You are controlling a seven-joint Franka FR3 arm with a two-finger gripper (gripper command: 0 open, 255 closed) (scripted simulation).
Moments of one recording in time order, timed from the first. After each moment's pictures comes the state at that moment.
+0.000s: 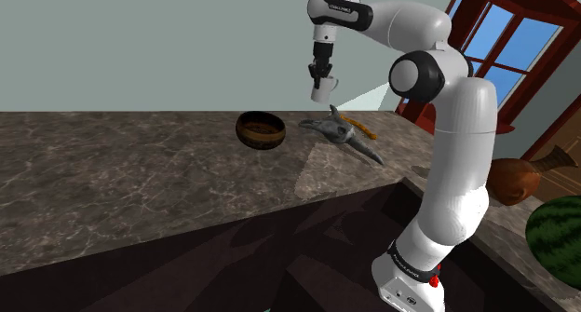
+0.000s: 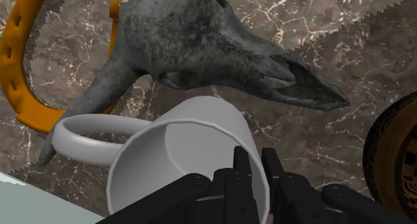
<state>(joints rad) -0.12 0.44 -0.24 -1.14 0.03 1.41 -0.31</state>
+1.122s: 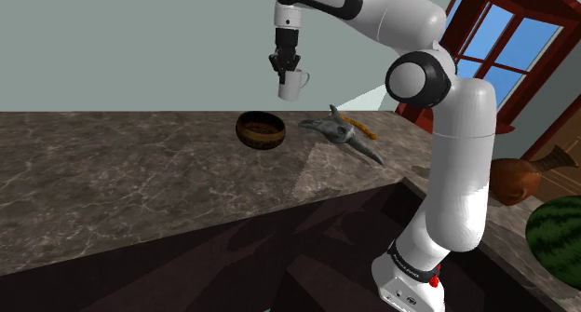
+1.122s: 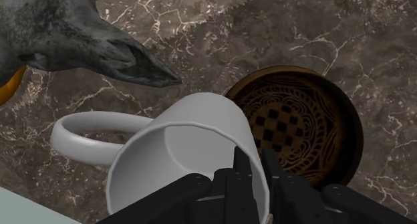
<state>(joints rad) 0.10 0.44 -0.15 -1.05 0.04 1.32 0.01</state>
